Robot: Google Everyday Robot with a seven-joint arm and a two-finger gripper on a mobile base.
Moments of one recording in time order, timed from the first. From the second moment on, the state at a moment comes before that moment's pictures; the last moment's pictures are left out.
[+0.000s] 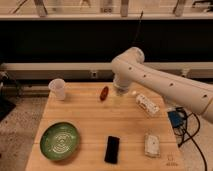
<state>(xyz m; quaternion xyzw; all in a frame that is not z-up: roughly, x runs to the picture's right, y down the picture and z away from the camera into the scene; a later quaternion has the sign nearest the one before) 0.044 0.033 0.737 -0.27 -0.01 0.11 0.96</state>
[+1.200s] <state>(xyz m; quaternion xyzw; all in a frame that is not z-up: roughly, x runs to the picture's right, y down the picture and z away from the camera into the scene) -0.057 0.109 0.598 -0.26 -0.12 -0.07 0.96</state>
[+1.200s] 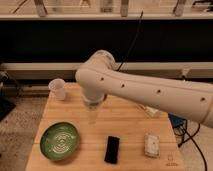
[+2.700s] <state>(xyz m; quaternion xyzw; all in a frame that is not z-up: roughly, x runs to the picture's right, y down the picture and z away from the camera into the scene) 0.222 0.153 0.620 -0.29 0.07 0.09 0.95</state>
